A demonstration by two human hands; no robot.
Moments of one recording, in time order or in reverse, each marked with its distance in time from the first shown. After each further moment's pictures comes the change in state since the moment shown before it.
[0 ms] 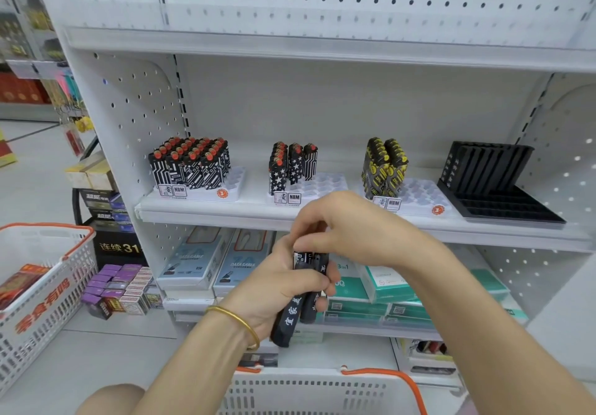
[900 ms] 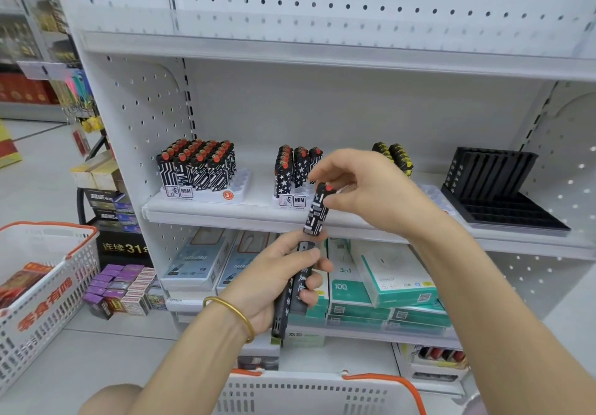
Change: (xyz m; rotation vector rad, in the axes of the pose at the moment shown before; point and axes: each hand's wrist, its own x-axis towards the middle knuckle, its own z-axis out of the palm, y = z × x) left_hand 0.003 0.005 -0.007 -0.201 0.072 -0.060; right_hand 0.008 0.012 -0.023 0.198 0.357 0.009
